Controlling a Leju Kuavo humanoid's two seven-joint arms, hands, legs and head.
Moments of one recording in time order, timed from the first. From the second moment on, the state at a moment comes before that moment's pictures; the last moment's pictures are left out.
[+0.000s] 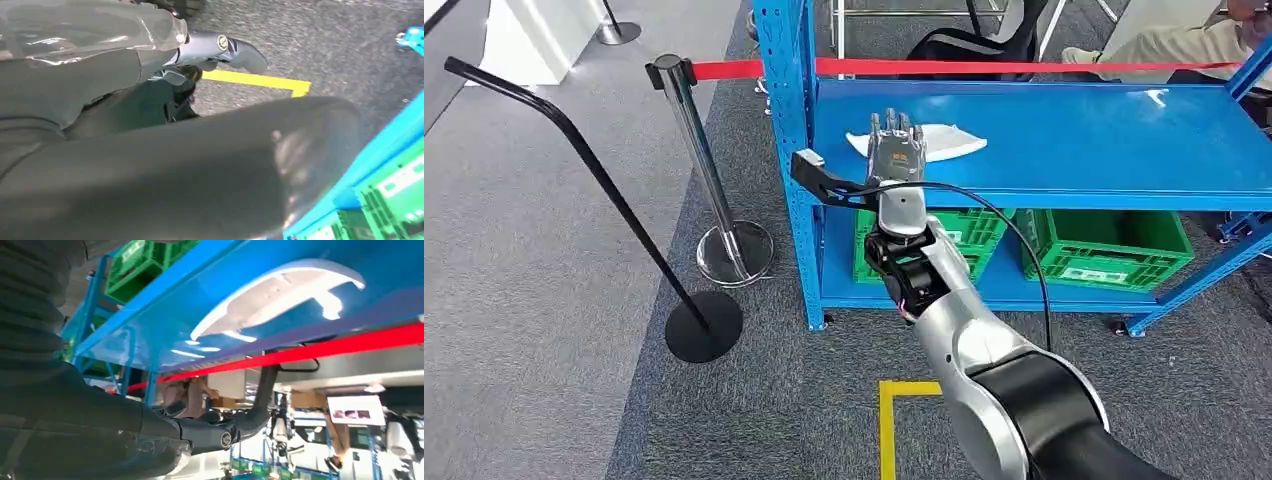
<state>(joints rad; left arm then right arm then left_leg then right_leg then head) -0.17 -0.24 1.05 -0.19 -0.79 -0.56 -0.32 -0.97 0.26 0.13 -0.30 1.52 -0.07 0.09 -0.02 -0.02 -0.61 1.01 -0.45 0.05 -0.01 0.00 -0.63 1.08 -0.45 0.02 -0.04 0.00</state>
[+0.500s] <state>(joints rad) -0.17 -0.23 1.05 -0.19 -0.78 -0.50 -0.31 -0.98 0.27 0.12 -0.30 1.52 -0.07 0.09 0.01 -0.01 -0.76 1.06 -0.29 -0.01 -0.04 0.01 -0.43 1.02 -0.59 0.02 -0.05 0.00</state>
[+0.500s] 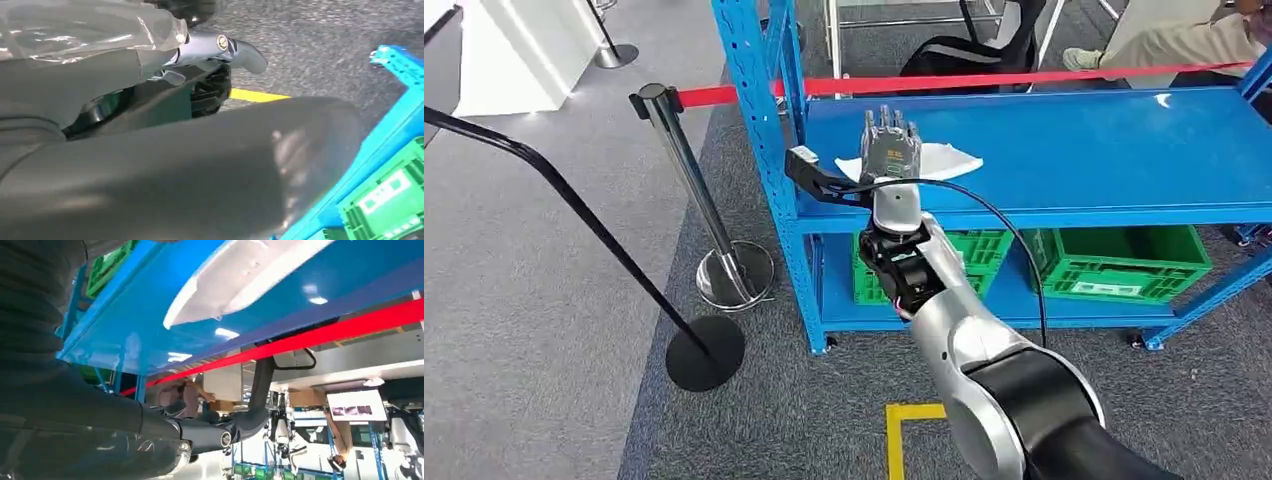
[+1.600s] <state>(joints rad) -0.18 -0.23 1.05 -0.19 -0.77 -0.49 -0.31 -0.86 0.24 0.09 -0.27 1.51 0.05 0.09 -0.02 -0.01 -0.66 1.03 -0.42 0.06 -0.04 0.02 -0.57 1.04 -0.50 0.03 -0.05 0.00</state>
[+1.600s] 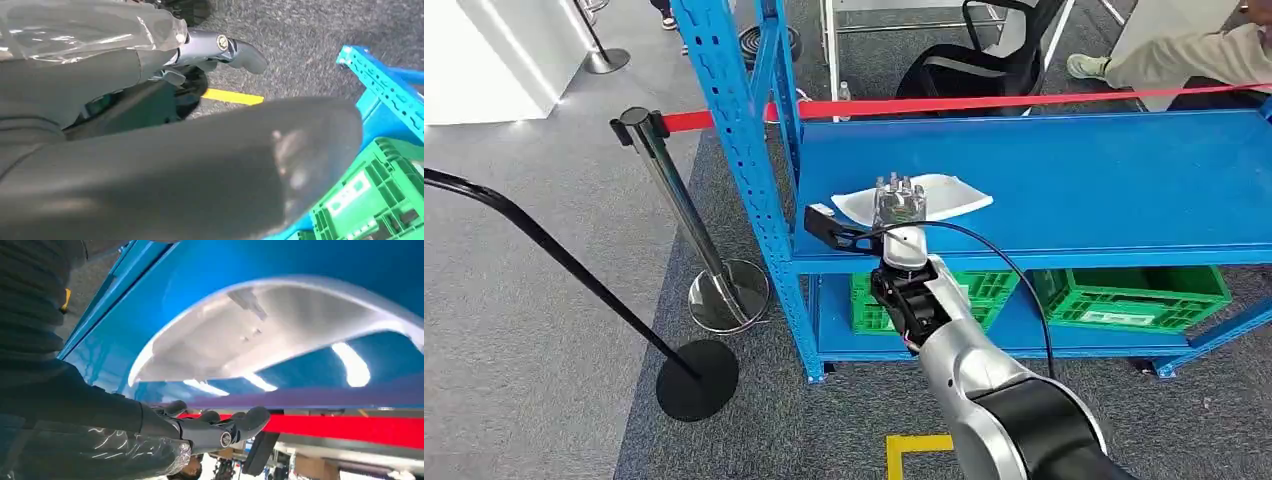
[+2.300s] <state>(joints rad) -0.18 -0.23 1.06 -0.19 -0.76 -0.49 -0.32 -0.81 0.21 0.06 -0.27 1.49 0.02 0.10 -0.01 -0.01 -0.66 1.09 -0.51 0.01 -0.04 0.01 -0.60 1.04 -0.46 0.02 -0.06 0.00</state>
